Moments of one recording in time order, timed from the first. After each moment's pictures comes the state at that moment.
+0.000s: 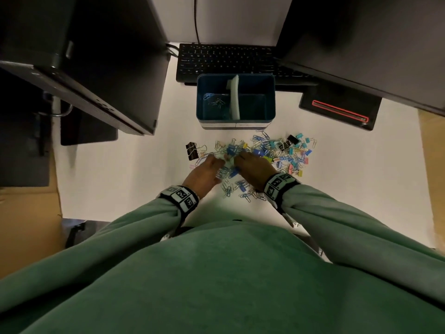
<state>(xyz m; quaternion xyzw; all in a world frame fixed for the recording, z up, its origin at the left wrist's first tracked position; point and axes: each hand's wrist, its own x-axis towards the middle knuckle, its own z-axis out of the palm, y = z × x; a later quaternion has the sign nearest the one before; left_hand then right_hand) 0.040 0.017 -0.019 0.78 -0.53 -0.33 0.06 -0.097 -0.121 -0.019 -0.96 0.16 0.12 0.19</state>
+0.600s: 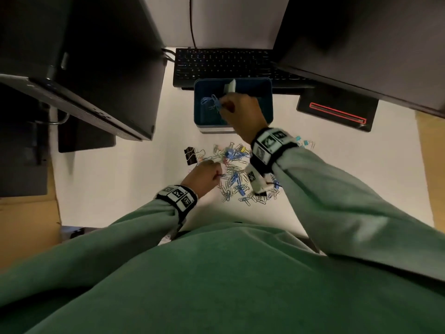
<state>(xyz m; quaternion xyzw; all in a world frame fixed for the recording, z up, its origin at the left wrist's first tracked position) 0.050 0.001 -0.009 0.77 -0.53 -0.35 0.09 -0.001 -0.181 0.064 -0.85 0.32 -0.10 0.41</state>
